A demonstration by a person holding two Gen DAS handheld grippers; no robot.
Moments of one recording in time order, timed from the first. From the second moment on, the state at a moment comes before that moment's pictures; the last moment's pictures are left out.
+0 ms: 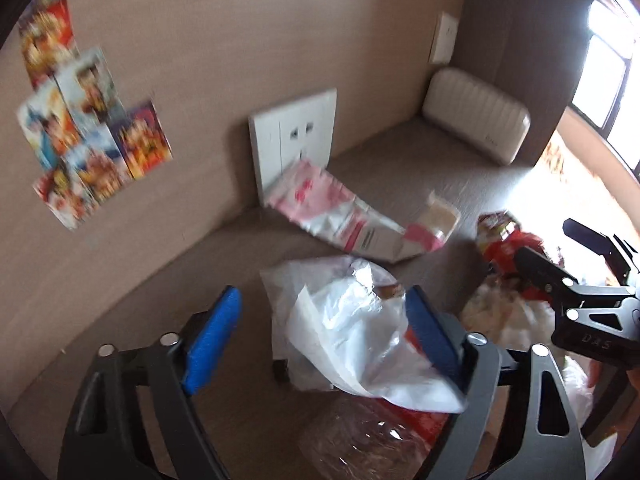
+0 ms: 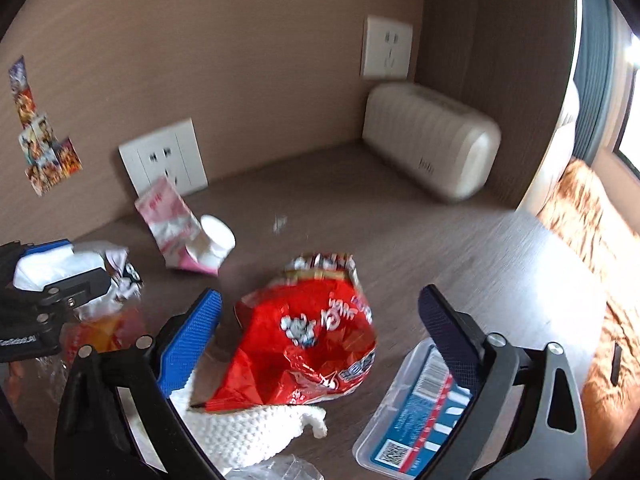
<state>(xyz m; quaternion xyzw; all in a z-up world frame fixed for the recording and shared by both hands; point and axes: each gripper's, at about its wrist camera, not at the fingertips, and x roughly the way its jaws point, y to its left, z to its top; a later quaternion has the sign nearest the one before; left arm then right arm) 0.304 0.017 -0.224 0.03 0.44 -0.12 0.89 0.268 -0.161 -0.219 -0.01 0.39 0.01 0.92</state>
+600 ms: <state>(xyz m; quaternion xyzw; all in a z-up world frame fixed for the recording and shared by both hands) 0.319 0.018 -0.241 0.03 0.44 -0.09 0.89 0.275 -0.163 -0.238 0.00 0.43 0.05 0.90</state>
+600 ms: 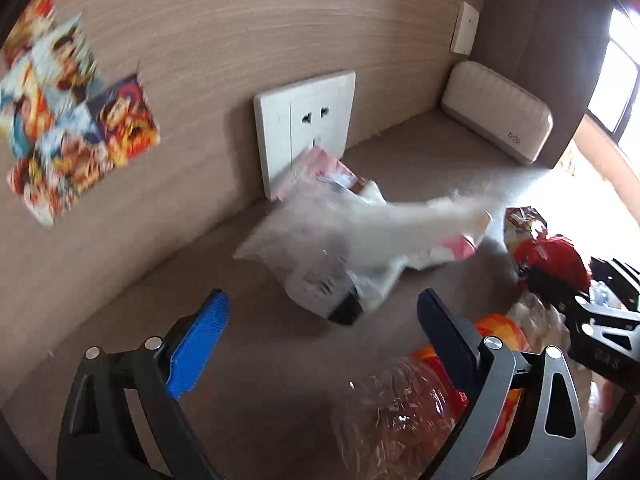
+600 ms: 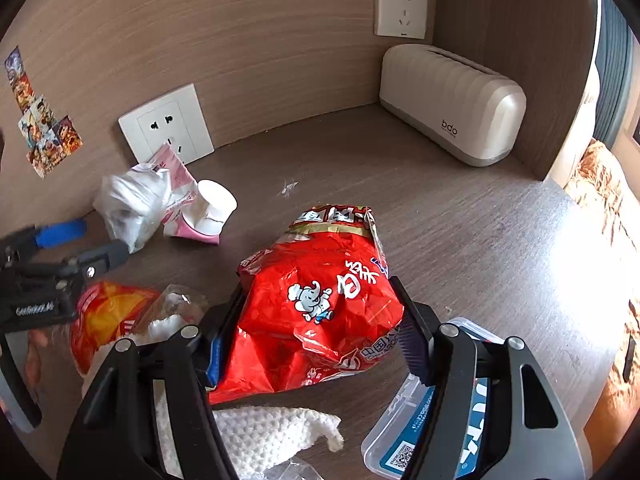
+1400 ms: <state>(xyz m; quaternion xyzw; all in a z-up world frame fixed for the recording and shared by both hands) 0.326 0.016 -0.208 0.03 0.41 -0.10 0.90 0.258 -0.171 -0.215 0.01 0.38 0.06 0.92</state>
